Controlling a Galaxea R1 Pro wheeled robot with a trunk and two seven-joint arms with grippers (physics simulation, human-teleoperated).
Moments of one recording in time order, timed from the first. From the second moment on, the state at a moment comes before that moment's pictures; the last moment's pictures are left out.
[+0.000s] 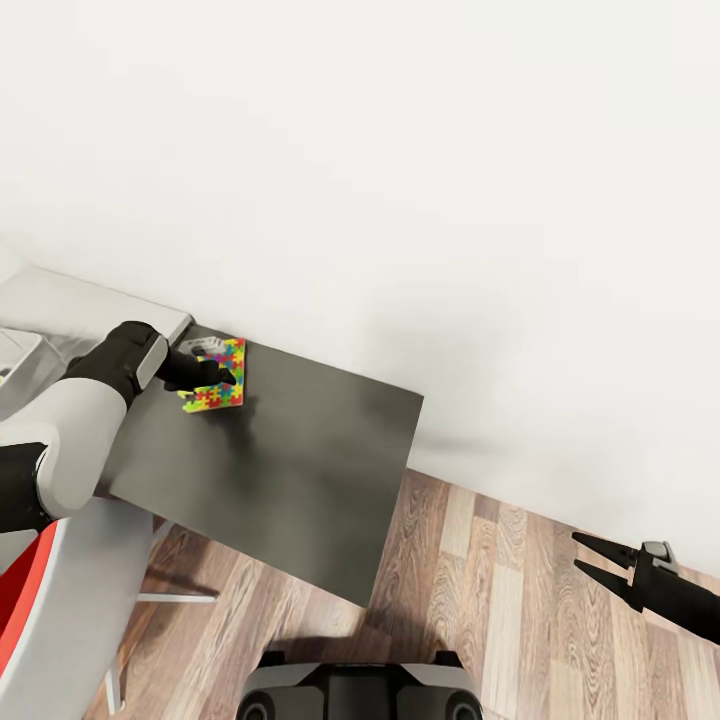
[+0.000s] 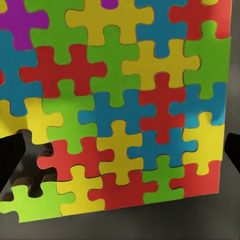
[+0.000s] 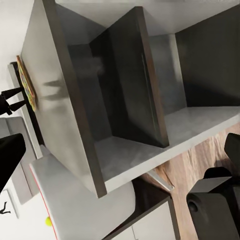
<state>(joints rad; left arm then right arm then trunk) -1.45 0.20 0.08 -0.32 -0.09 0.93 -0.29 -0.19 -0.55 -0.27 -1.12 -0.96 0.96 0.88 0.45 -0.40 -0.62</state>
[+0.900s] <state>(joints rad) -1.45 0.20 0.08 -0.32 -0.09 0.93 -0.29 -0.19 -0.55 -0.27 -1.12 -0.96 0.96 0.88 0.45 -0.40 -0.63</state>
